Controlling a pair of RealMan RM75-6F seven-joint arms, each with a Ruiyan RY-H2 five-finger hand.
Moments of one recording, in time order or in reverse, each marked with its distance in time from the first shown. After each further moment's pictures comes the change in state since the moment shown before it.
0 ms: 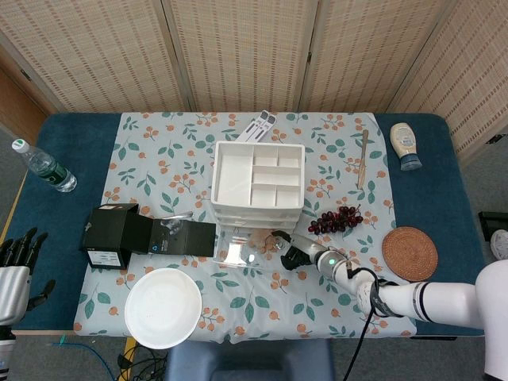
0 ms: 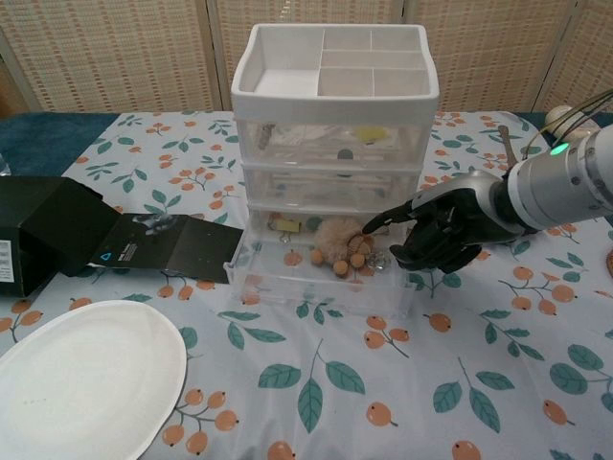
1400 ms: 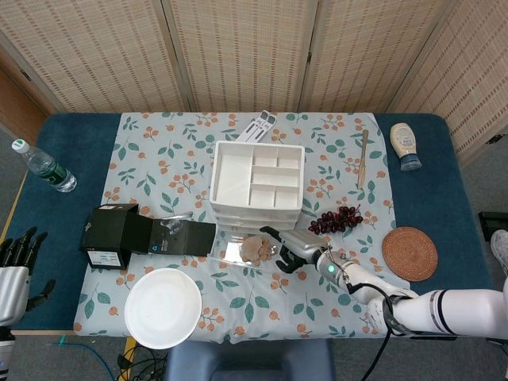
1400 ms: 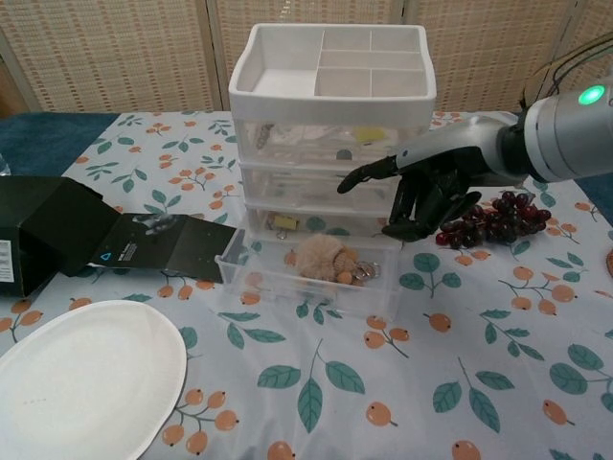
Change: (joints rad) left arm 0.006 -0.002 -0.001 0.001 0.016 0.016 -0.017; right arm 0.026 0.129 -0.018 -0.202 -0.233 0.192 -0.253
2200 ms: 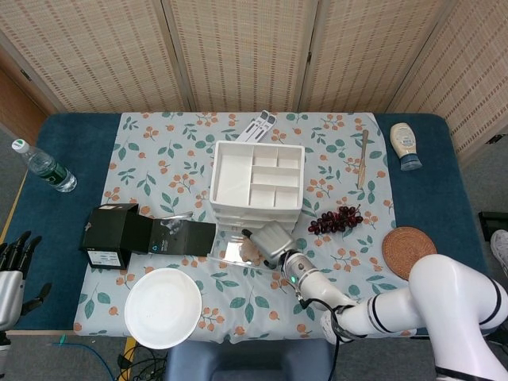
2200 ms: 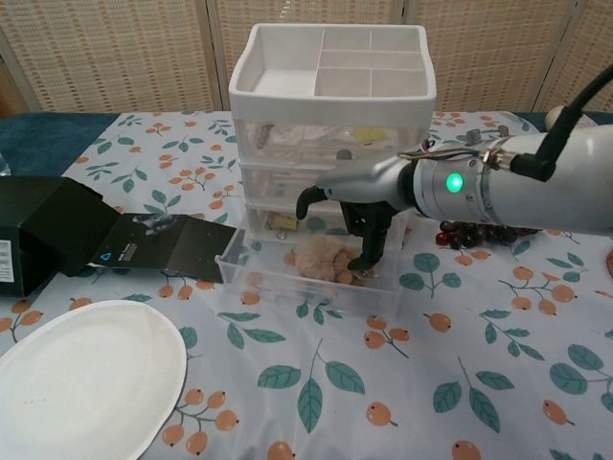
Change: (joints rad) left arm 0.021 -0.016 0.007 0.048 0.008 0.017 -0.058; right arm 0.122 -0.345 -0.052 0.149 0.162 0.353 -0.618
